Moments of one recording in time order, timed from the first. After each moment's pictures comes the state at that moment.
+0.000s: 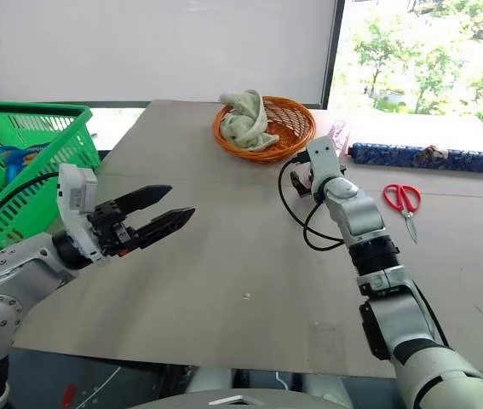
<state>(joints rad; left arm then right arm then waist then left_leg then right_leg) -0.02 0.77 0.37 -0.62 -1.06 0.77 -0.53 -0.80 -0.15 0.10 0.46 0.14 0.62 0.07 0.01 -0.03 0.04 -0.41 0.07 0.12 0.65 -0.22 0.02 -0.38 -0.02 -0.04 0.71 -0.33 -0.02</state>
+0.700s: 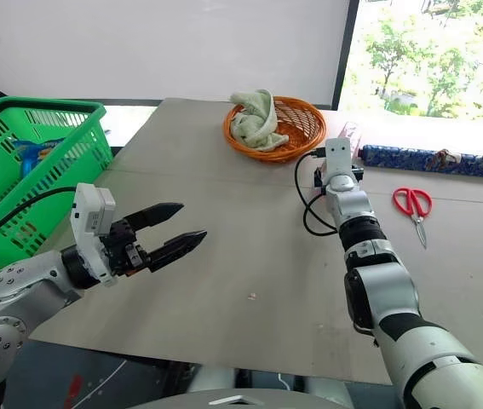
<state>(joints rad) 0.09 0.77 0.35 -0.72 -1.00 0.75 -0.53 -0.98 -0.10 -0.09 0.93 0.07 0.41 -0.19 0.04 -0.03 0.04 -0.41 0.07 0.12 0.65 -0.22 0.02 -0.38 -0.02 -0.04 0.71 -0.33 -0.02</state>
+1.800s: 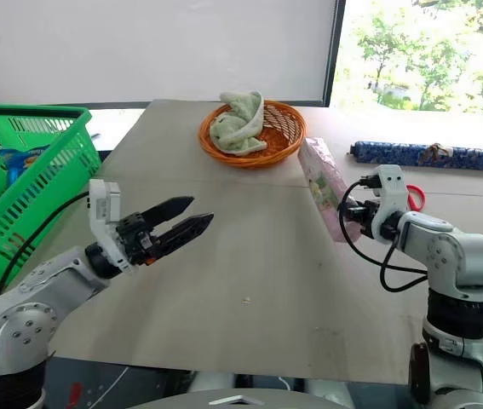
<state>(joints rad) -0.04 0.57 0.27 -0.55 -1.09 0.76 -0.49 -0.40 -0.38 -0.34 -0.41 0.58 1.38 0.37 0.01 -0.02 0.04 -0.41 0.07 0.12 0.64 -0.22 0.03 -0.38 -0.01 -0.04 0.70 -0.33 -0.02</state>
